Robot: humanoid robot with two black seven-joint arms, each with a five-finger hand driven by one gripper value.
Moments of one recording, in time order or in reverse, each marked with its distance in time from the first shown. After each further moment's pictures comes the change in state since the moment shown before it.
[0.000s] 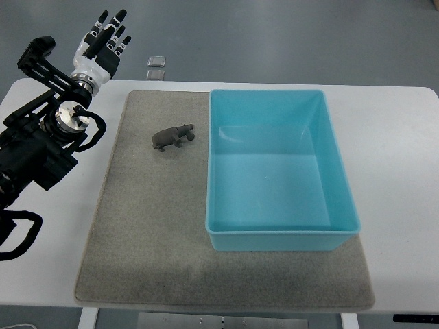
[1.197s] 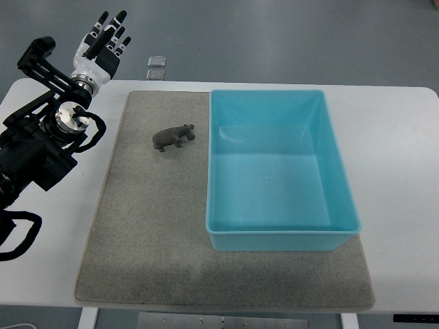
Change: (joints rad) left arm 0.002 0.003 0.004 0.000 0.007 0.004 -0.001; right arm 0.000 0.000 0.000 0.000 0.000 0.000 0.000
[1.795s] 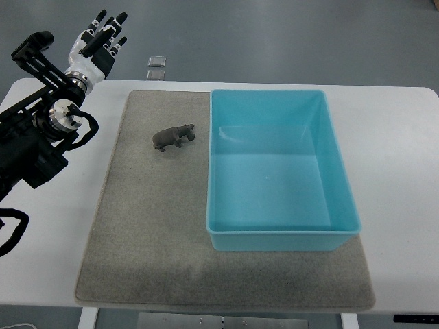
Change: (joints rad) left arm -0.015 0.040 0.102 -0.032 0.010 0.015 0.003; right arm 0.000 0.000 0.000 0.000 0.000 0.000 0.000
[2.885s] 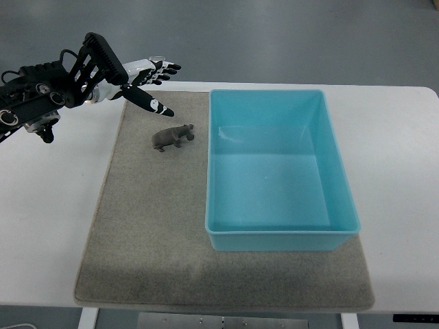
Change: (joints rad) left arm -0.199 0.305 0.558 -0.430 0.974 -0.009 0.014; right arm 0.000 0.000 0.000 0.001 0.000 0.000 0.000
